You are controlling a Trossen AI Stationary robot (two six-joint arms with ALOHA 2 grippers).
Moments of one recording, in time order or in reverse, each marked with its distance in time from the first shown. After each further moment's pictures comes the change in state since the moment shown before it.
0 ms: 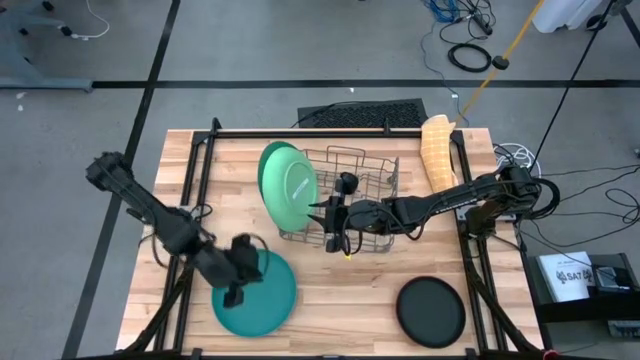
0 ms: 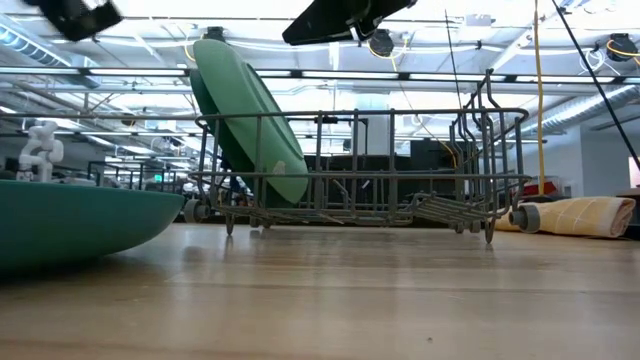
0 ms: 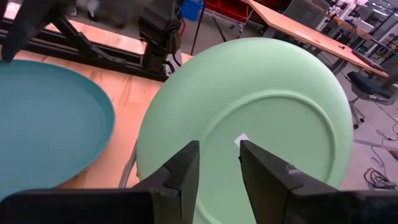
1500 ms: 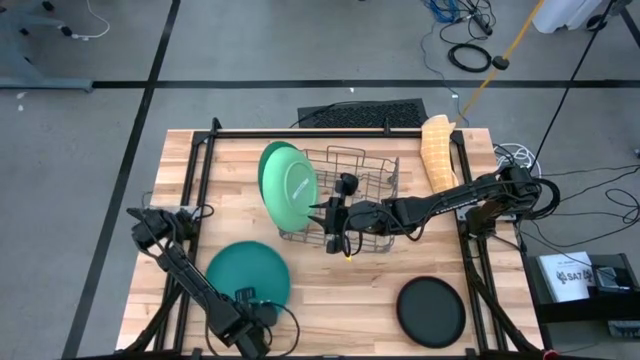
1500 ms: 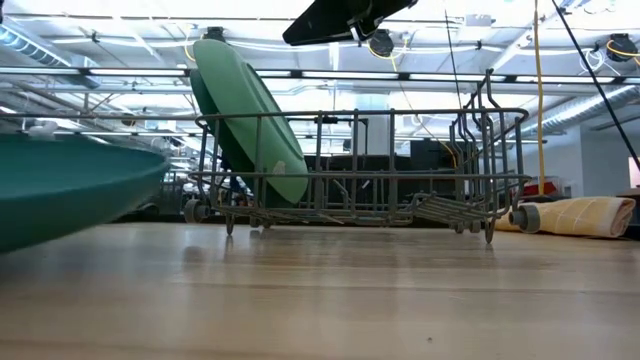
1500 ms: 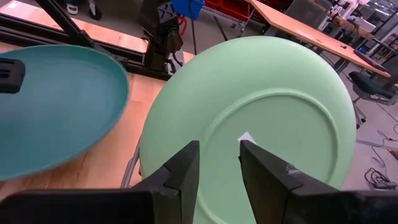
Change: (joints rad) left arm -0.192 0.754 0.367 -0.186 0.141 -0.380; right arm 0.003 0.000 0.000 -0.006 0.001 0.003
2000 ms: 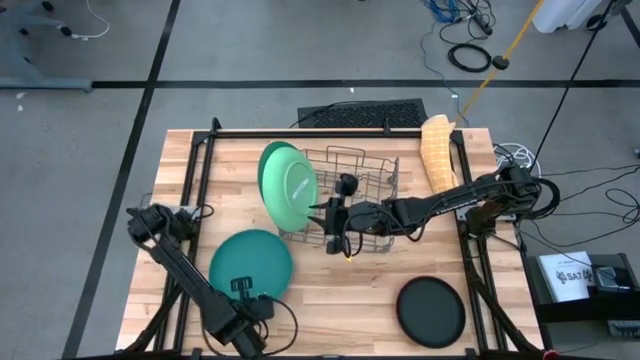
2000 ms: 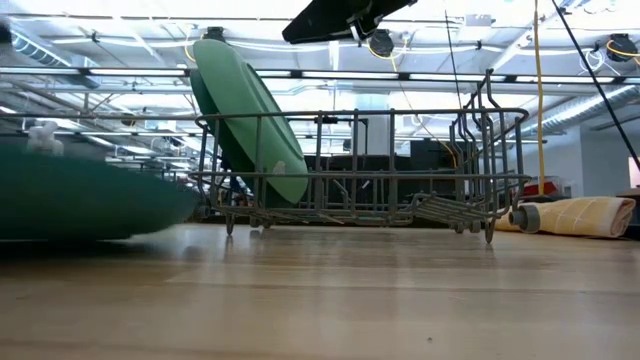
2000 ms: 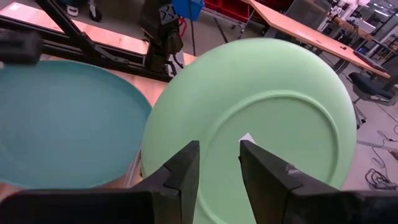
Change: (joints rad) left arm 0.004 -0.079 0.094 -0.246 -0.069 0.034; right arm 0.007 0.000 0.000 0.007 0.003 -0.001
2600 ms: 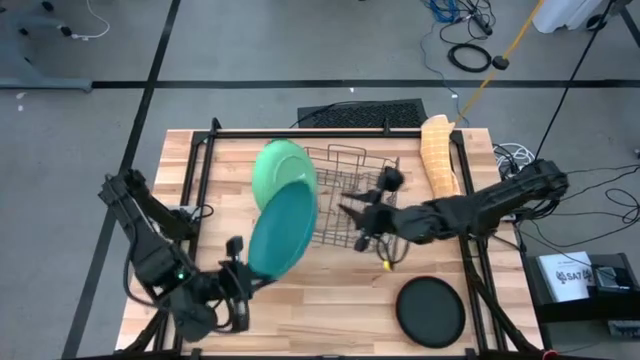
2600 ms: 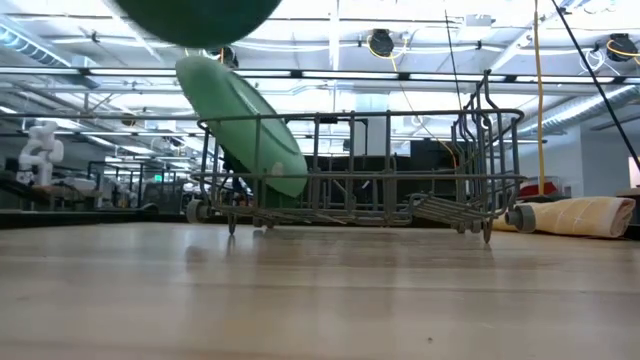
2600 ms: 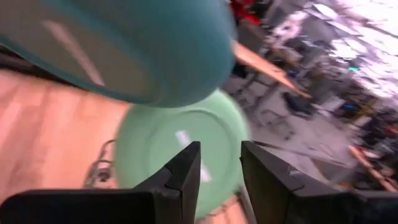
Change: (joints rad) left arm -0.001 -0.379 0.235 0.108 -0.687 0.402; right arm 0.170 -0.274 0.000 -0.184 0.371 -0.111
